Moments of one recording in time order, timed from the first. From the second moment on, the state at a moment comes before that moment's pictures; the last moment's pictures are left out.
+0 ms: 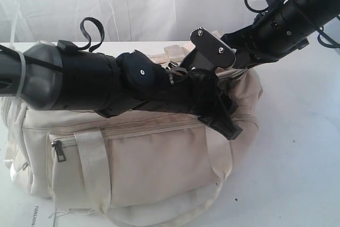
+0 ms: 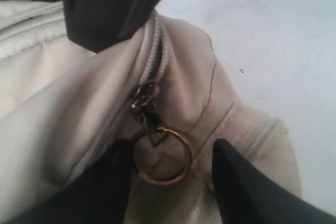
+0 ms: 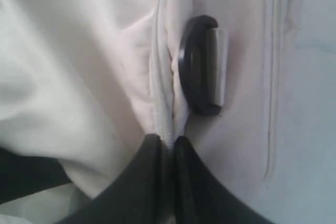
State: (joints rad) left arm -0.91 1.82 -1.23 -0.92 0.05 1.06; right arm 0.36 1.63 -1.34 0.42 0.90 -0.34
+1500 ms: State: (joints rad) left arm -0.91 1.72 -1.23 -0.92 0.18 1.04; right arm 0.36 1.63 -1.34 0.44 0.93 -0.34
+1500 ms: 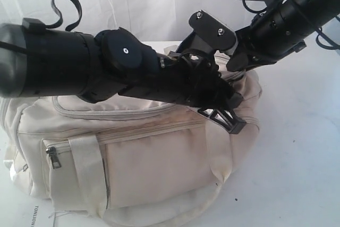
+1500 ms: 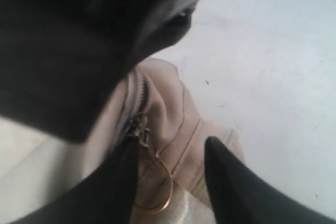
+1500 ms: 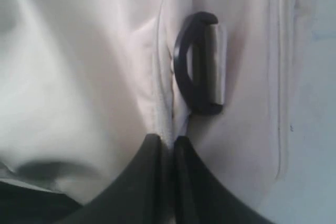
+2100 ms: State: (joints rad) left arm -0.91 1.76 -1.23 -0.92 0.13 0.98; right arm 0.36 1.63 -1.34 0.44 0.93 -0.34
